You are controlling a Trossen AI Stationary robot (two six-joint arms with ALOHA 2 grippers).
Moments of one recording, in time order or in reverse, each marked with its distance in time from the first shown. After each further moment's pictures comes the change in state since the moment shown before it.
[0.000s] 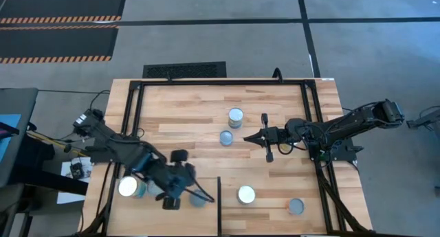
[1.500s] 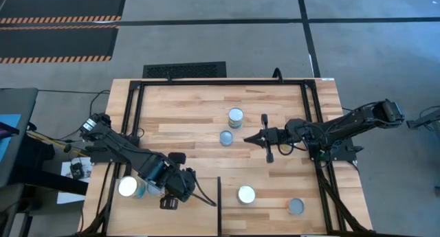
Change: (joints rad) left arm 0.008 0.098 -0.001 -0.199 0.103 -0.001; right arm 0.008 0.000 0.000 -0.003 -0.004 -0.002
